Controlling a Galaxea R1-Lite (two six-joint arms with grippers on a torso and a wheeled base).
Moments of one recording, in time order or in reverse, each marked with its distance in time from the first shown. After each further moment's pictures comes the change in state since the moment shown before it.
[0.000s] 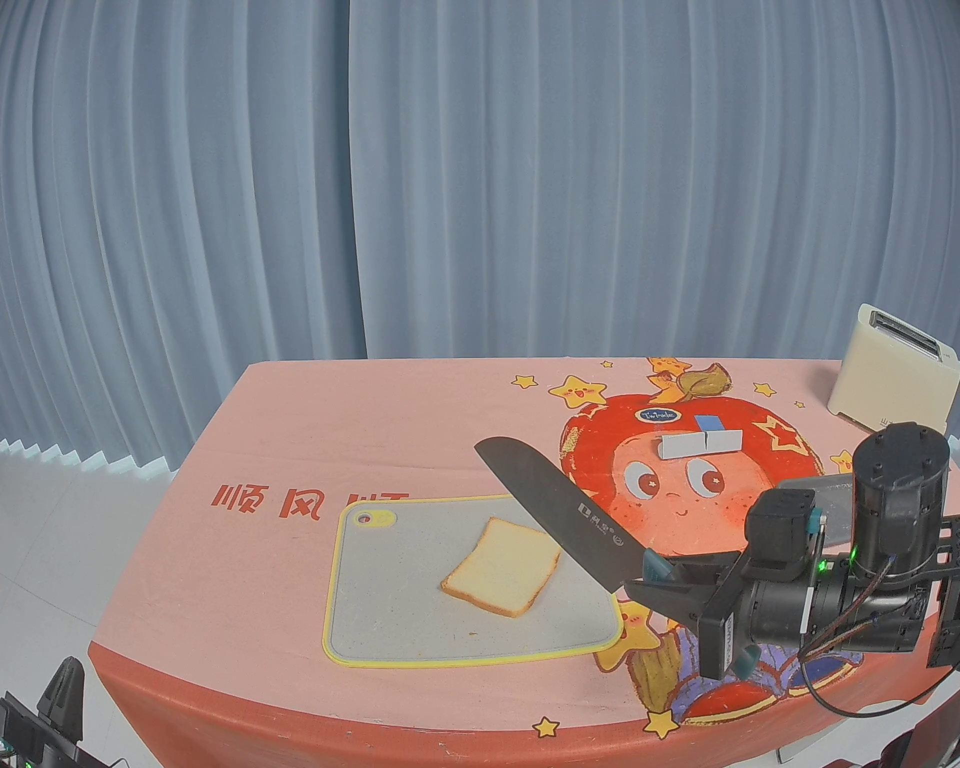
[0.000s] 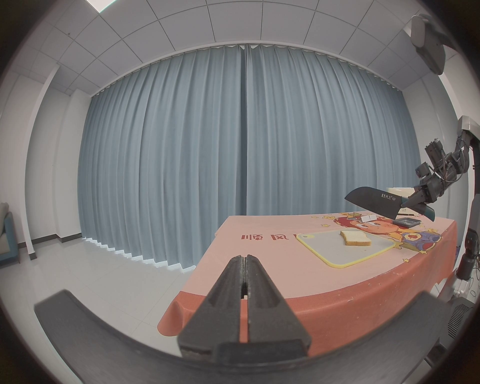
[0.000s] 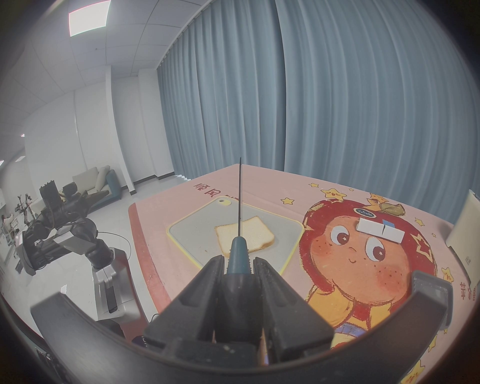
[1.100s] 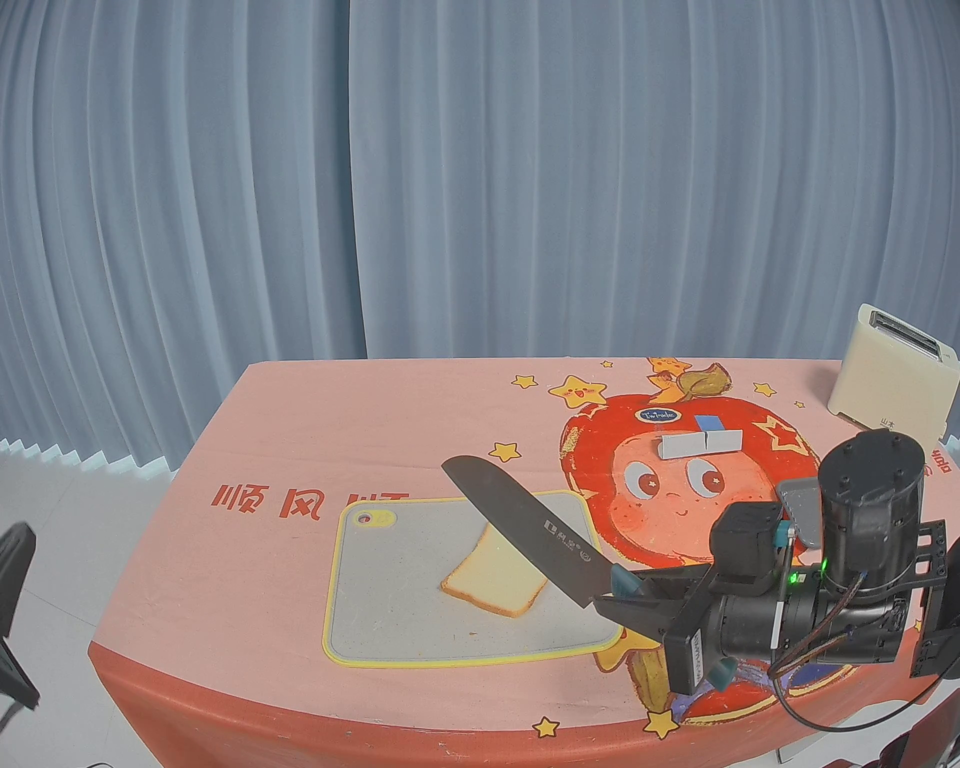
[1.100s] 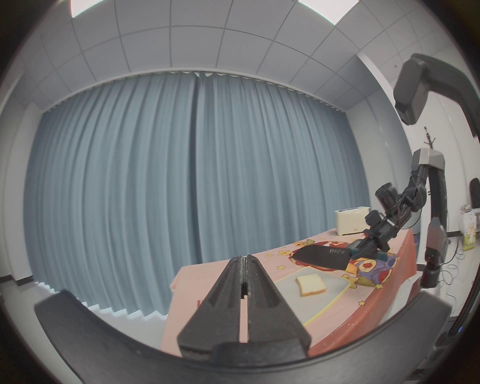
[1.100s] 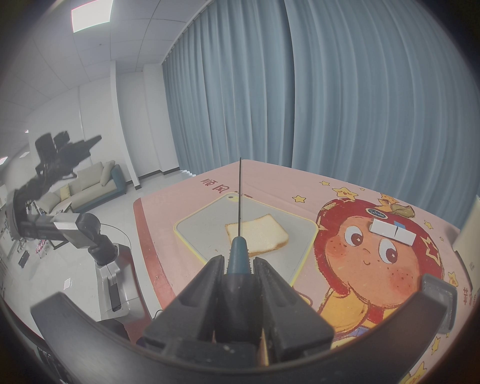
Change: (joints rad) left arm -0.020 0.393 -0.283 -0.270 -0.323 0.062; right arm 0.053 0.053 -0.041 0.014 -0.011 0.005
